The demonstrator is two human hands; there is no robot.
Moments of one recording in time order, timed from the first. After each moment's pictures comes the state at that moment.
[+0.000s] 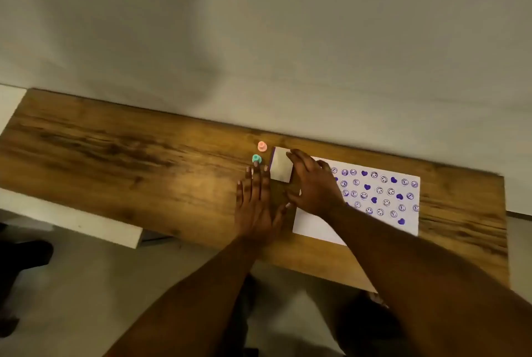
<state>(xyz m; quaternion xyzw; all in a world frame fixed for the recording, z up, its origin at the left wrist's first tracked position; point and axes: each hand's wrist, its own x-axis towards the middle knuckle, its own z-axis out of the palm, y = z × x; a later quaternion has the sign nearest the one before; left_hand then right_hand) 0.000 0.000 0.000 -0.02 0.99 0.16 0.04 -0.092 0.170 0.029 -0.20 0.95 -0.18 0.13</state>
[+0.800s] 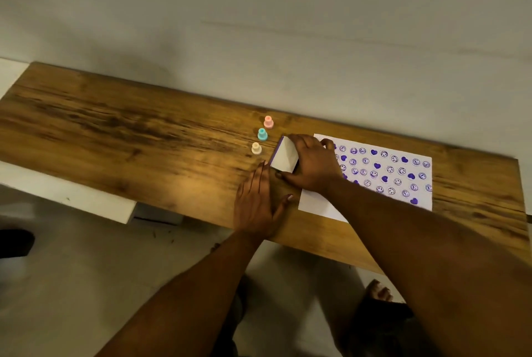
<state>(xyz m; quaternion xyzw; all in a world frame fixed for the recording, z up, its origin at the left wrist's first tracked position) 0.055 -0.008 -0.054 -0.01 0.97 0.21 -0.07 -0.078 0.154 -0.005 -0.21 0.97 -0.12 0.10</state>
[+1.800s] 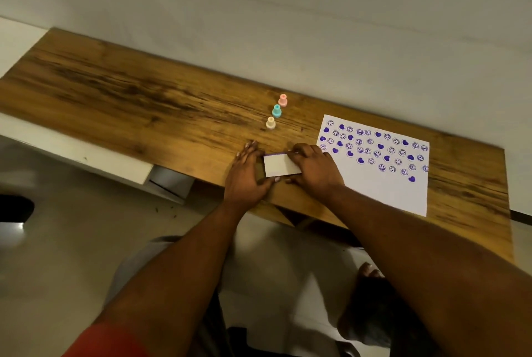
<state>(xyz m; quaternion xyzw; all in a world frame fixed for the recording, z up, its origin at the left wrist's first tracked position) 0.074 -0.064 -0.038 -0.05 0.94 0.32 0.02 0.014 0.139 0.010 -0.25 0.95 -0.06 0.15</state>
